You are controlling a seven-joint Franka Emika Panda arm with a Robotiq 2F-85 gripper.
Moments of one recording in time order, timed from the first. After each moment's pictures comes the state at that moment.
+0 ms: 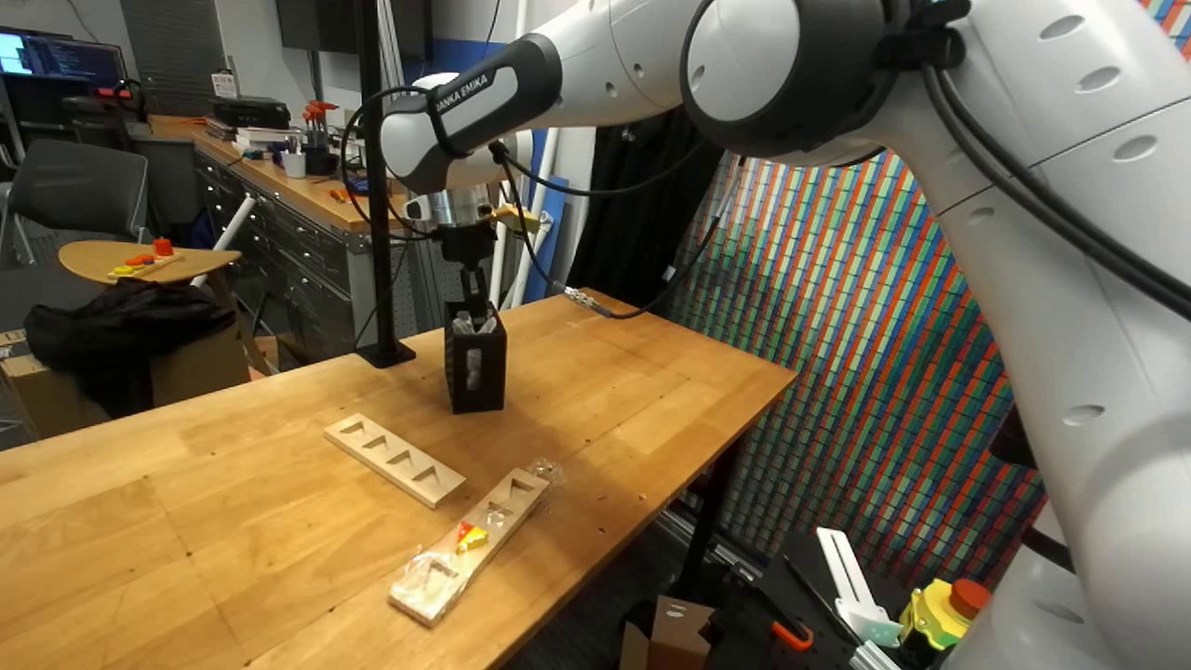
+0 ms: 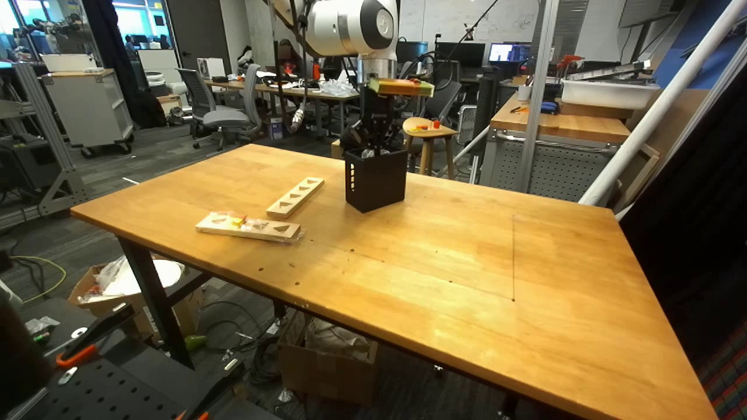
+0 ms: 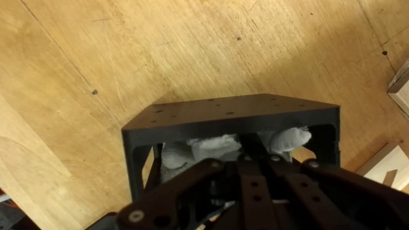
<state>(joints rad) -0.10 0.75 0.04 -1.25 -0.16 1.84 -1.01</state>
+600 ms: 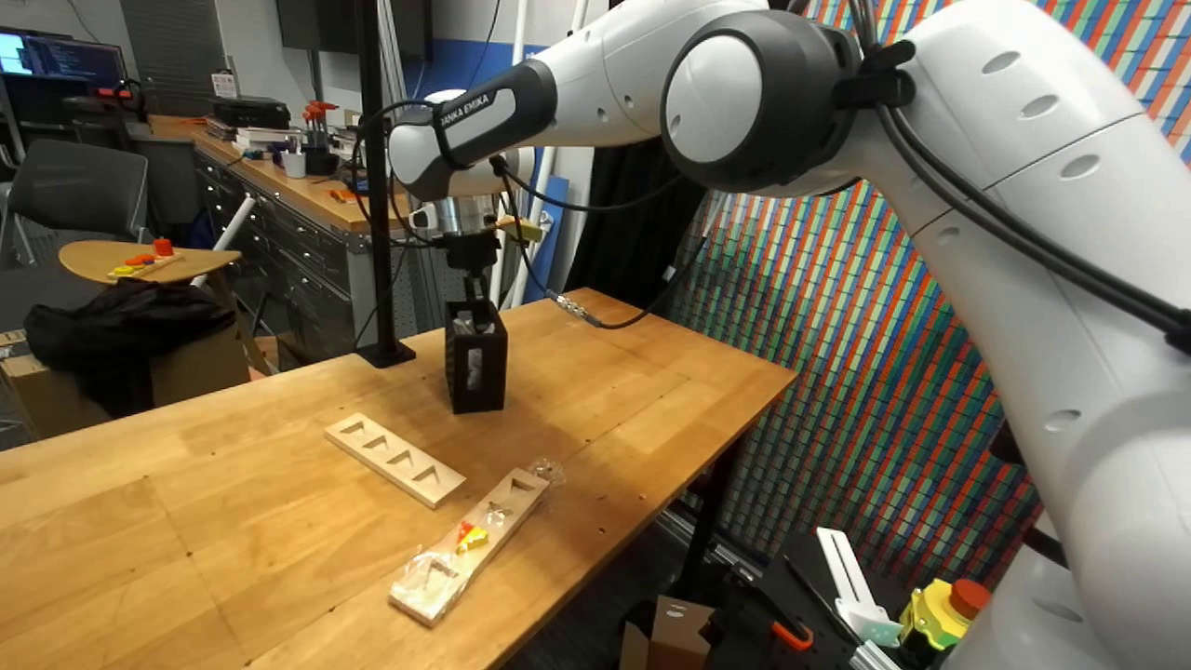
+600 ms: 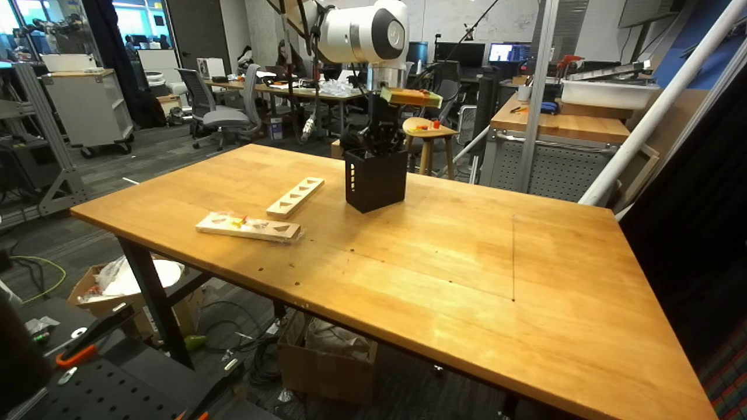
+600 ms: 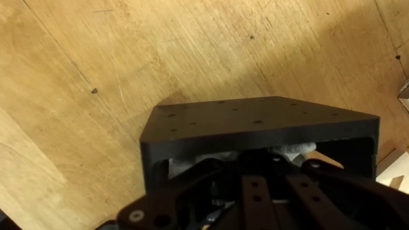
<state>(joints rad) -0.12 0.84 0.04 -1.14 -0.12 1.80 -1.08</state>
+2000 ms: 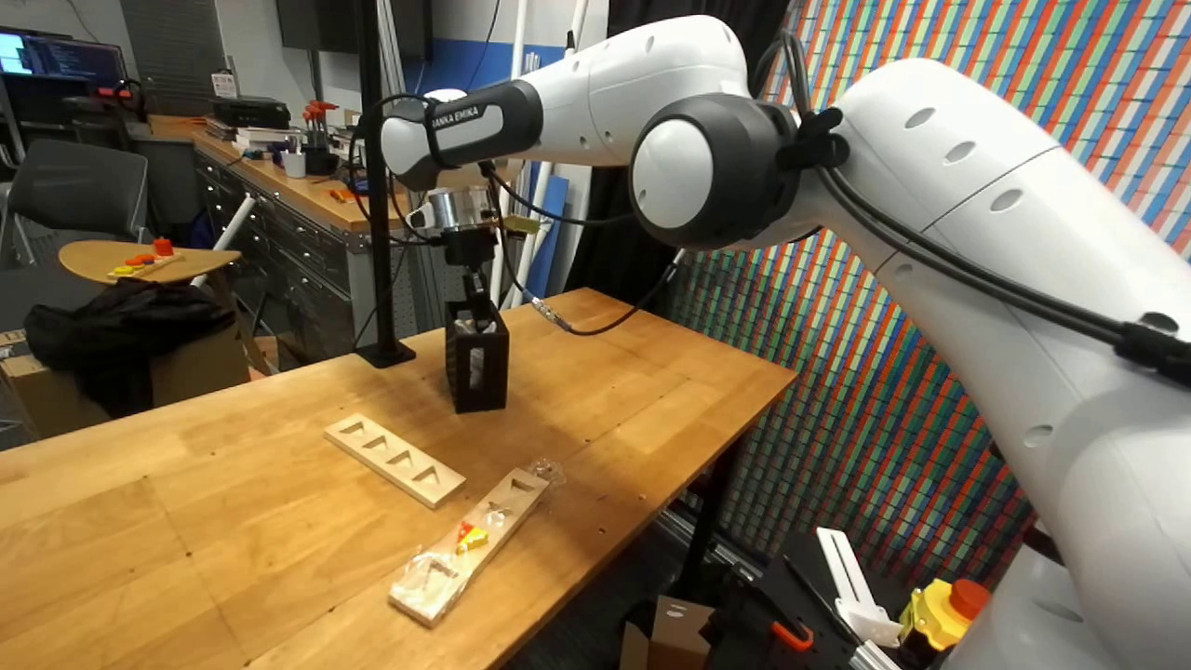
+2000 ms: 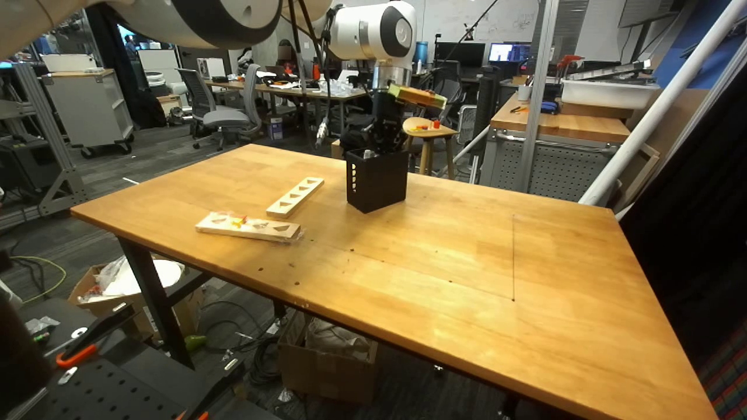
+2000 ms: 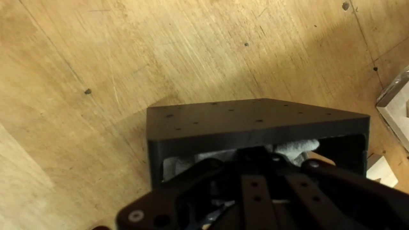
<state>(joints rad) -0.12 0.99 0.04 -0.85 -0.12 1.58 -1.14</state>
